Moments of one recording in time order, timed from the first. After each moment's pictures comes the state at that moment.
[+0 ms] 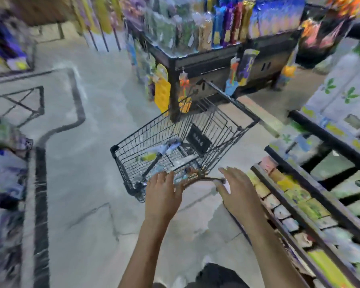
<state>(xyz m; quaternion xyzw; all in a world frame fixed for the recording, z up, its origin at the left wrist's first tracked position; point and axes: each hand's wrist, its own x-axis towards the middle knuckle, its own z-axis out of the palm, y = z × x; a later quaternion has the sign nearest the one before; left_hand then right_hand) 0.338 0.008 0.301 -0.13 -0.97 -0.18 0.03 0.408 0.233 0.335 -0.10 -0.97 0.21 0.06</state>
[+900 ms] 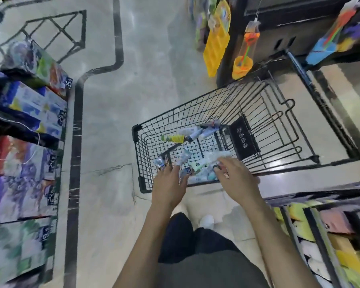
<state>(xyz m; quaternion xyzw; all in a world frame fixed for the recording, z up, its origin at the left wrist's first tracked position) 0.125 0.017 0.223 0.03 -0.97 -0.18 -0.13 0.100 0.240 0.252 0.00 -0.95 0.26 -0.17</state>
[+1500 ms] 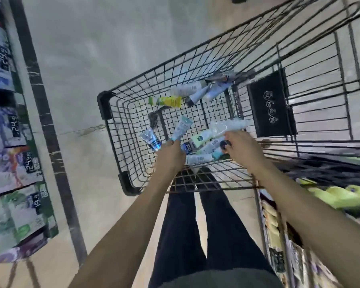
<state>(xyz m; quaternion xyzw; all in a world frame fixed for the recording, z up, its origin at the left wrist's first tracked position) -0.016 0.005 -0.023 0.10 -0.91 -0.18 -0.35 -0.057 0.247 0.007 0.05 -0.93 0.13 -0.34</state>
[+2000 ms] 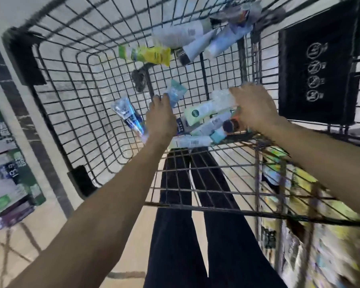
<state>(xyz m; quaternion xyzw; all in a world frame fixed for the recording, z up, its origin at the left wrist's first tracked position) -0.053 0.023 -0.194 0.15 -0.93 -0.10 -0.31 -0.128 0.290 -0.175 0.22 -0.91 -0.02 -0.34</state>
